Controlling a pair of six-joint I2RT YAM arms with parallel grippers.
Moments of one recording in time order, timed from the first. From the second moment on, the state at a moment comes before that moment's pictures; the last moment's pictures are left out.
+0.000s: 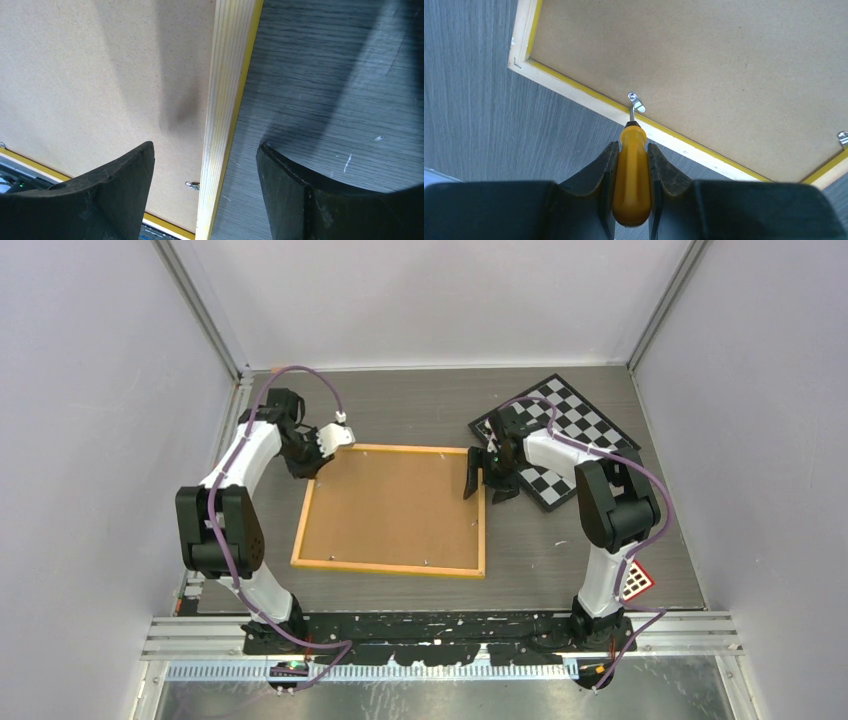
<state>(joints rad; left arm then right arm) -0.02 1.68 1.32 -0.90 0.29 1.15 0.38 1.89 1.25 -0.62 -0.27 0.42</state>
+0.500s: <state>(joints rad) -0.01 1.68 1.33 -0.91 0.34 1.03 0.38 1.89 1.25 -0.62 -0.28 0.43</state>
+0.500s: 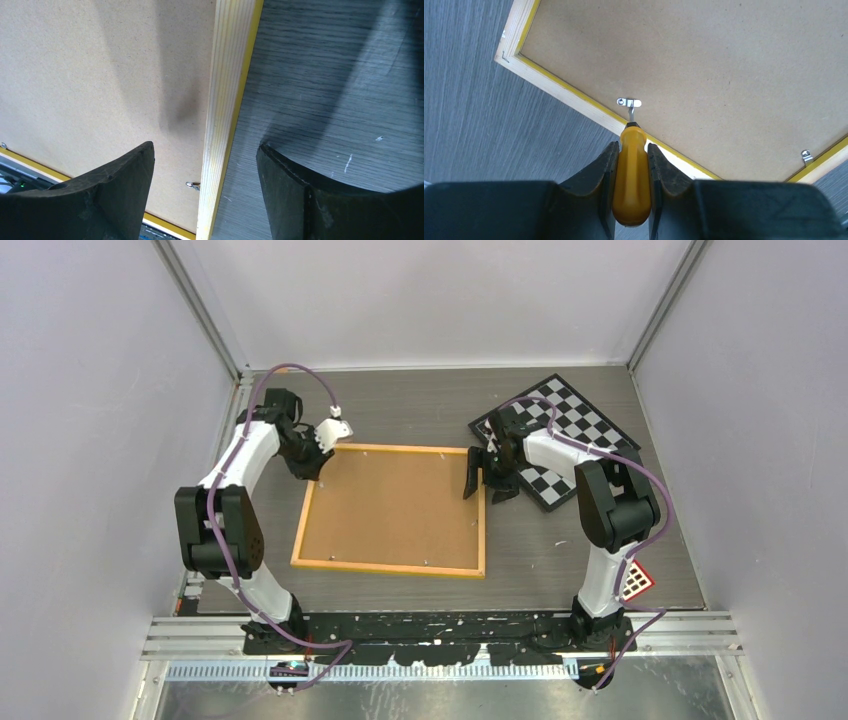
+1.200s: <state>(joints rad) -0.01 1.64 1.30 -0.87 0.49 0.75 0.44 1.89 1.25 -0.62 -0.16 0.41</state>
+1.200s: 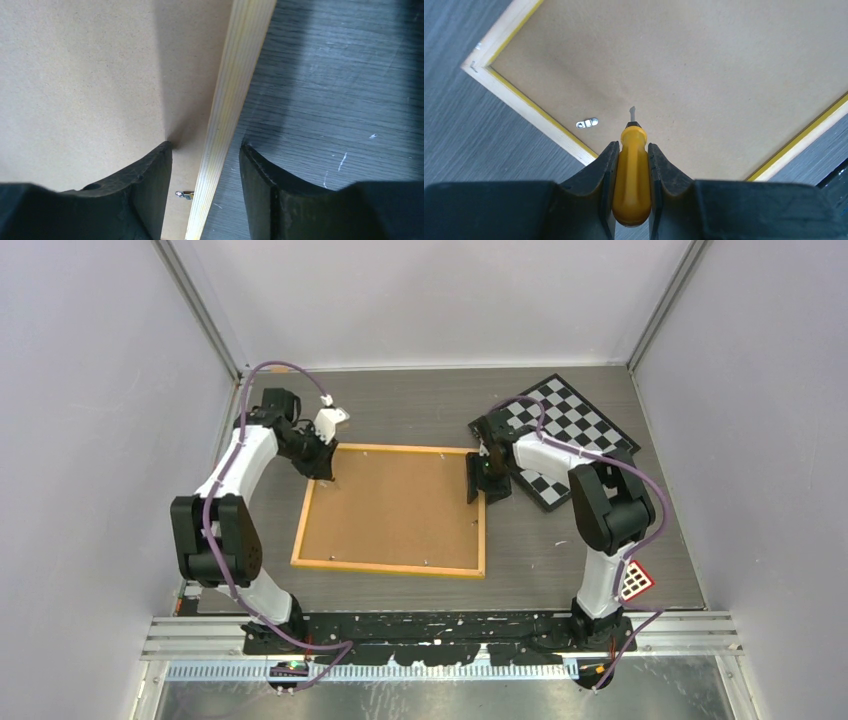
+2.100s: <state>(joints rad) 0.03 1.27 1.10 -0.87 0.55 0.49 0.48 2.32 1.97 -0.73 -0.05 -0.21</state>
